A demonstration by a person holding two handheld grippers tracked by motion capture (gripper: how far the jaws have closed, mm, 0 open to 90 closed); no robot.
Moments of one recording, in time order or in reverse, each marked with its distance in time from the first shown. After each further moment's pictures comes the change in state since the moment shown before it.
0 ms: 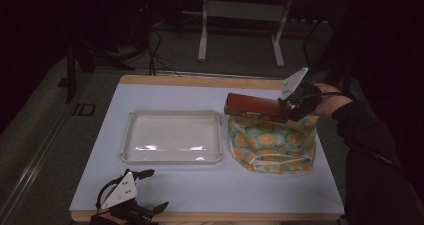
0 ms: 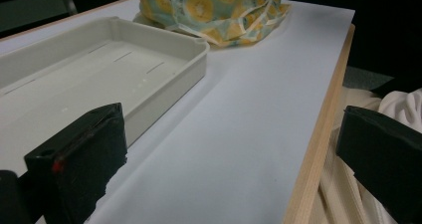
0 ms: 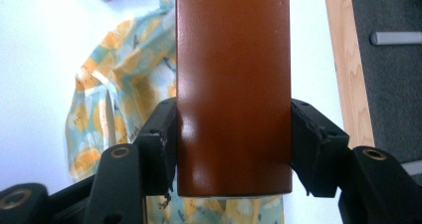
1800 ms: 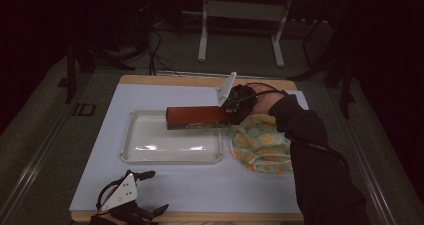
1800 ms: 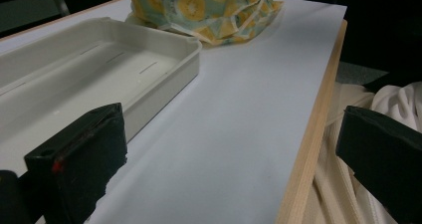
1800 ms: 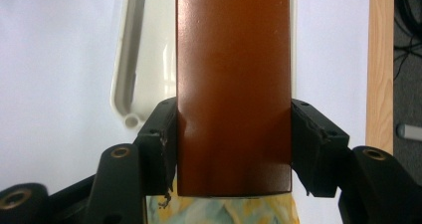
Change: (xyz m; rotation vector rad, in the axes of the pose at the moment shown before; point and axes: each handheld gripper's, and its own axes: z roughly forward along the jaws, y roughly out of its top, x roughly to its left) left arm -0.002 0.000 -0.001 0.004 -0.019 0.020; right arm 0.024 0.137 0.067 -0.097 0.116 -0.207
